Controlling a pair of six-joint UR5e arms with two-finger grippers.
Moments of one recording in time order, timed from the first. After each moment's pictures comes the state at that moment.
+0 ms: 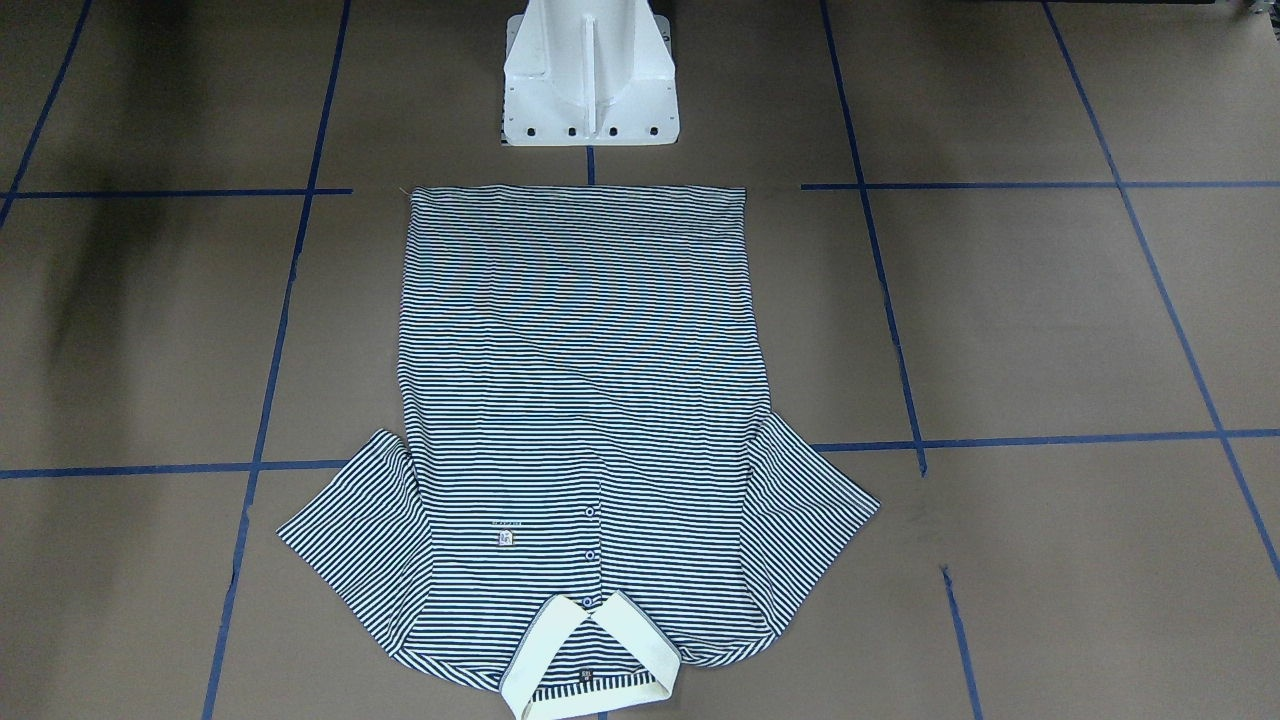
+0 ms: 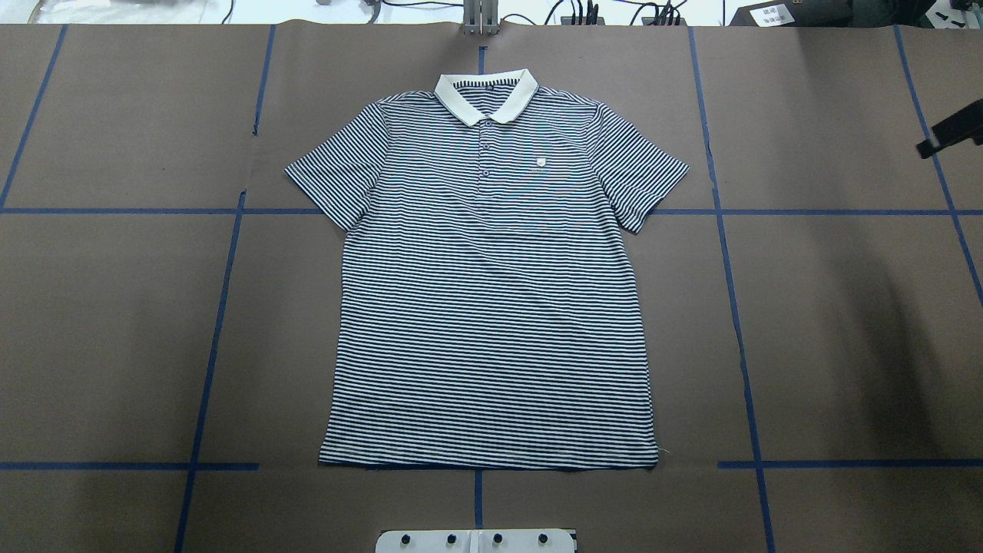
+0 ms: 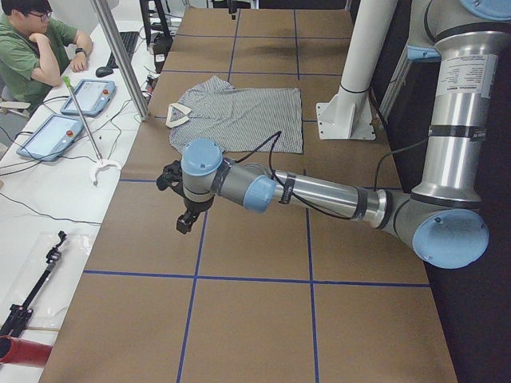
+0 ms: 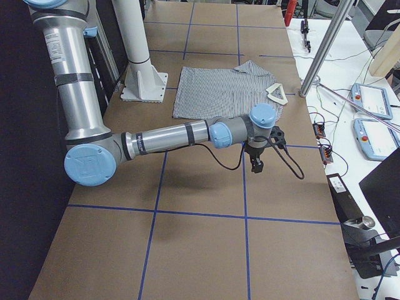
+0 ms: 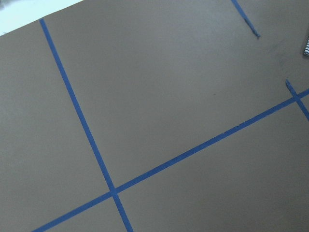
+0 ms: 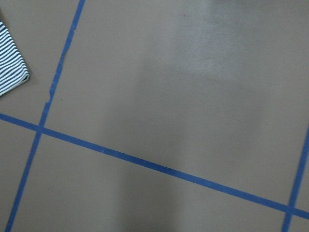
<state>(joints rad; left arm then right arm) -1.53 -1.66 -1.70 -1.79 -2.43 0.15 1.33 -1.34 1.58 -1.46 2.40 0.14</state>
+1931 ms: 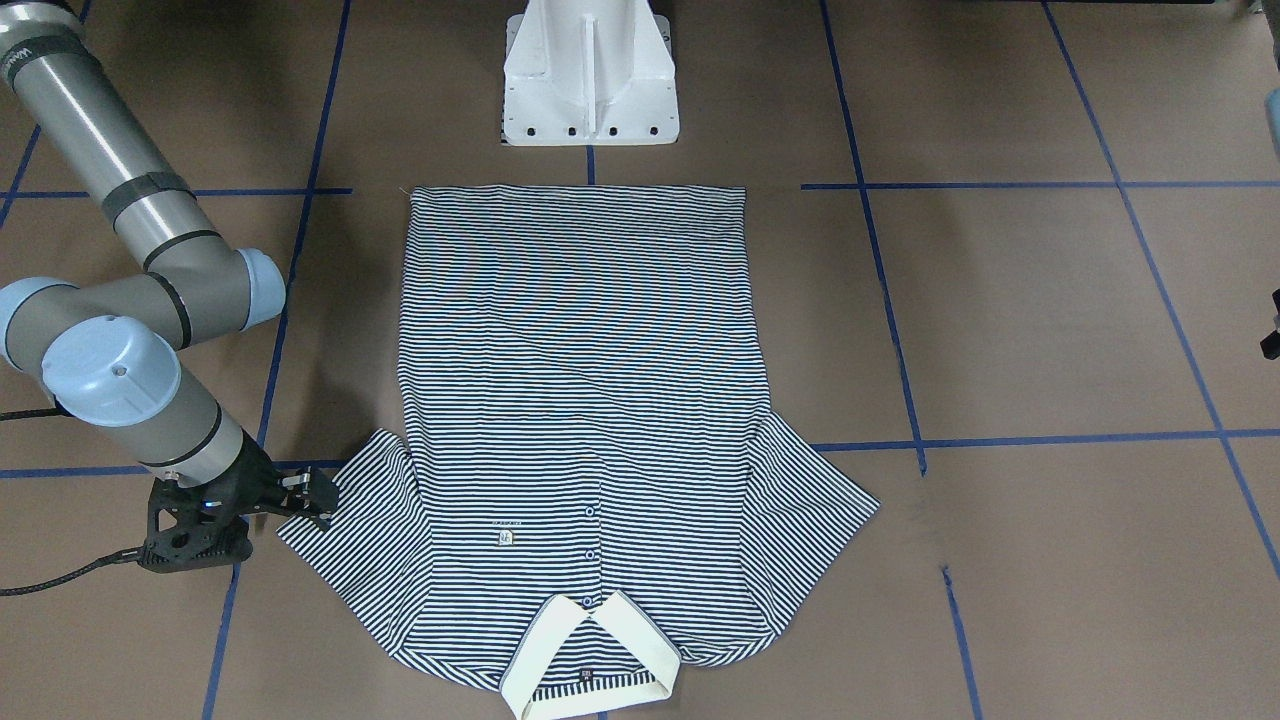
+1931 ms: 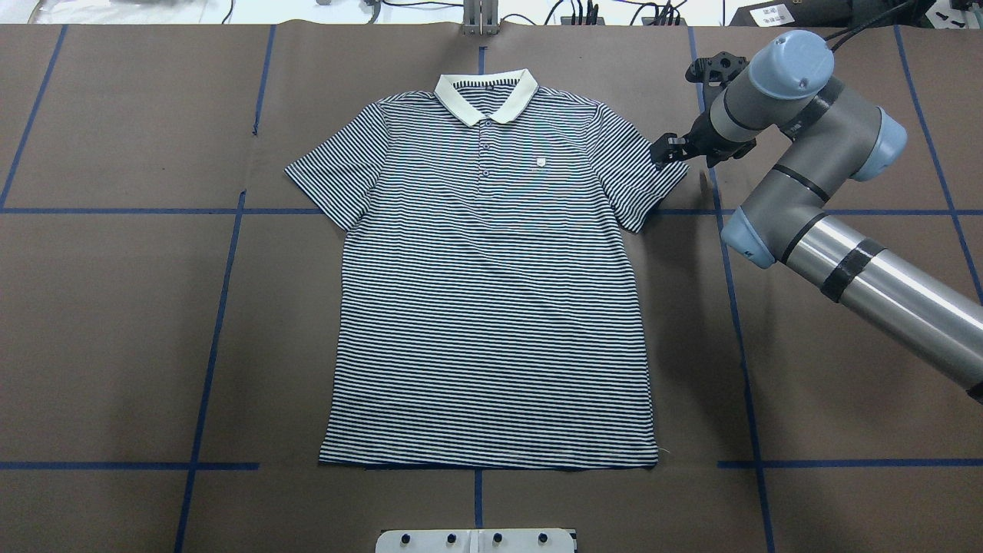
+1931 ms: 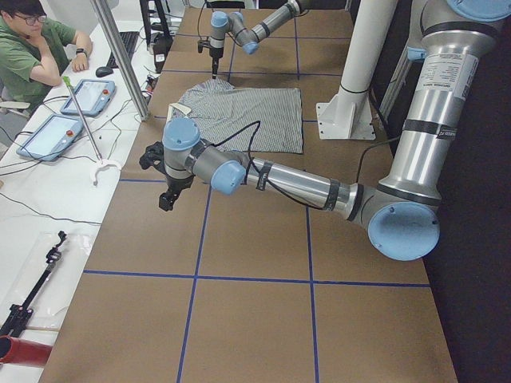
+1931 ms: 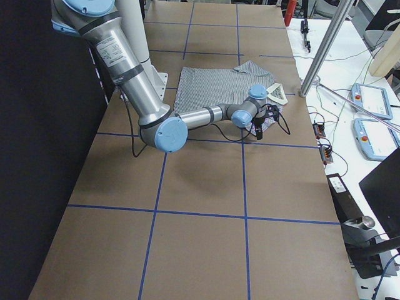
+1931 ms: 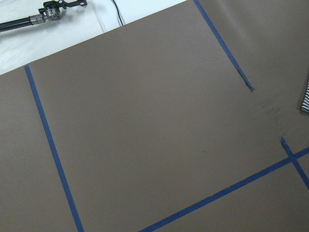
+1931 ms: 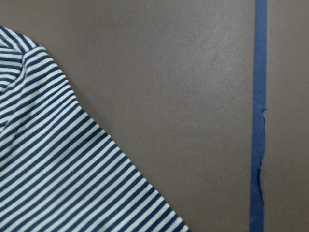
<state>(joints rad) -1.44 -1.78 -1.62 -1.88 -2.36 -0.06 0.90 -0.99 1.16 -1.00 2.03 0.85</state>
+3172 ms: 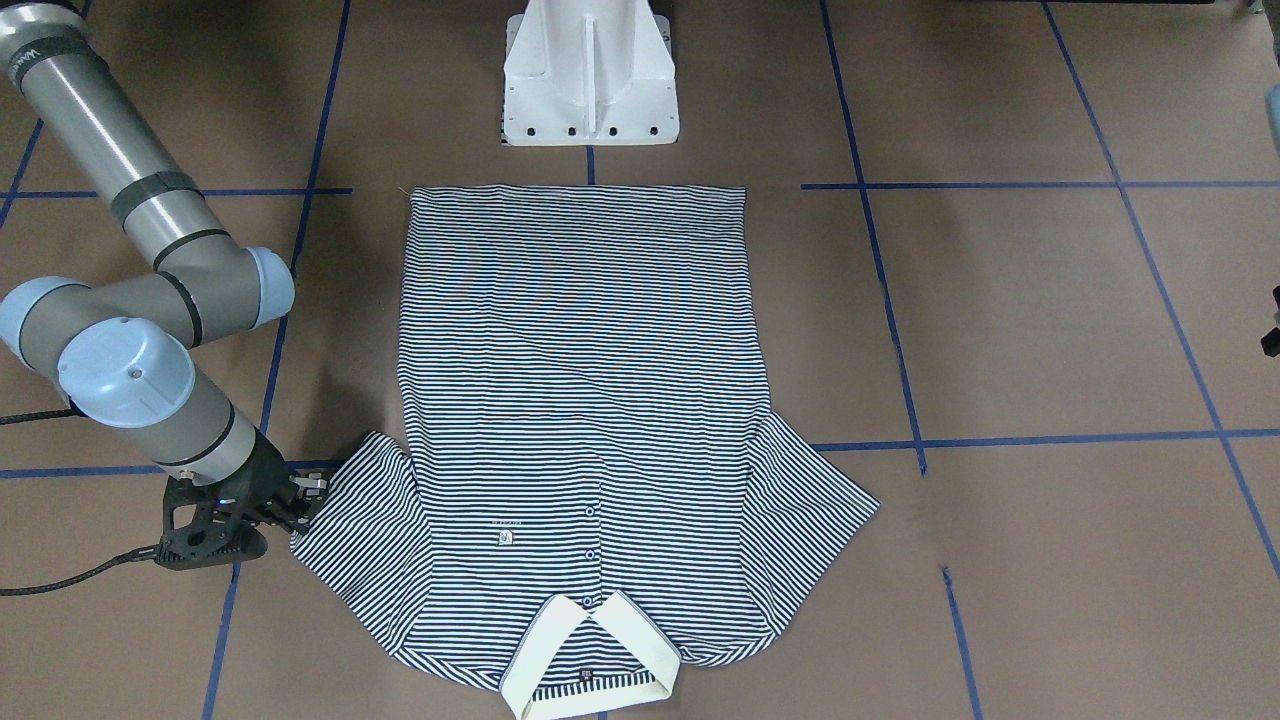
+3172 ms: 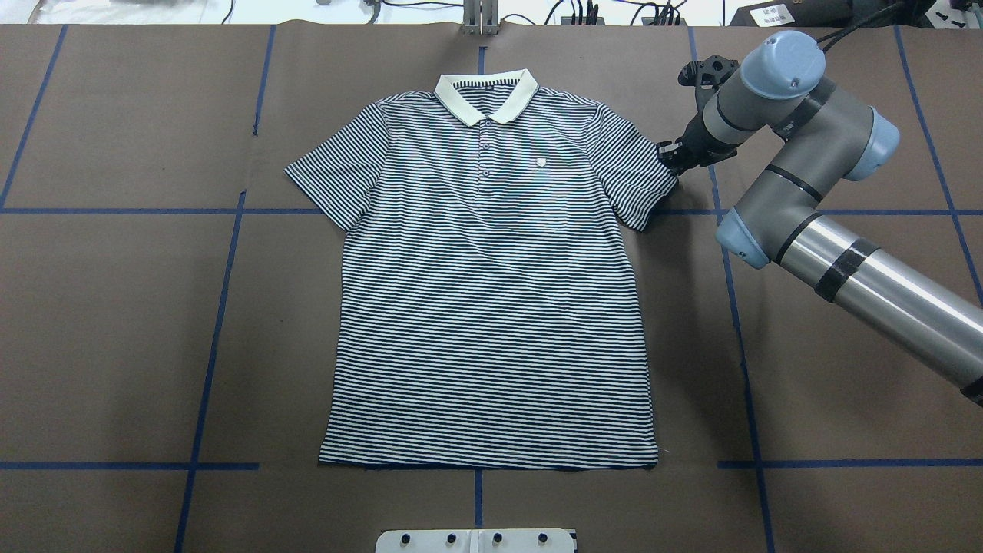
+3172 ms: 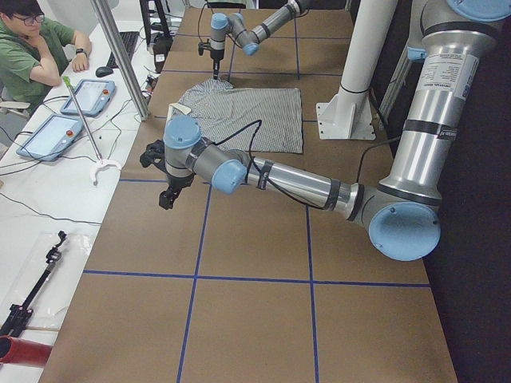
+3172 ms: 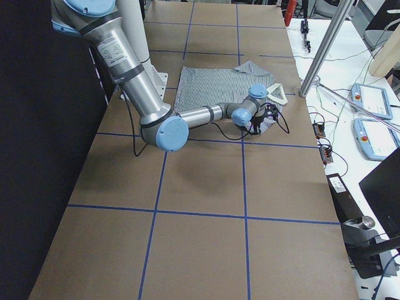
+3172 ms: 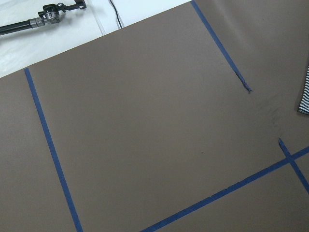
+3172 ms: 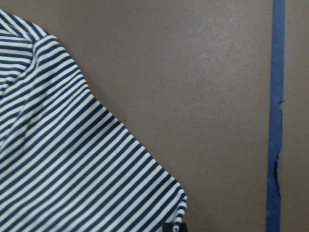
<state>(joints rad) -1.44 -1.78 -1.63 -1.88 -2.36 -0.06 0.90 -0.98 1.17 -1.02 2.05 0.85</state>
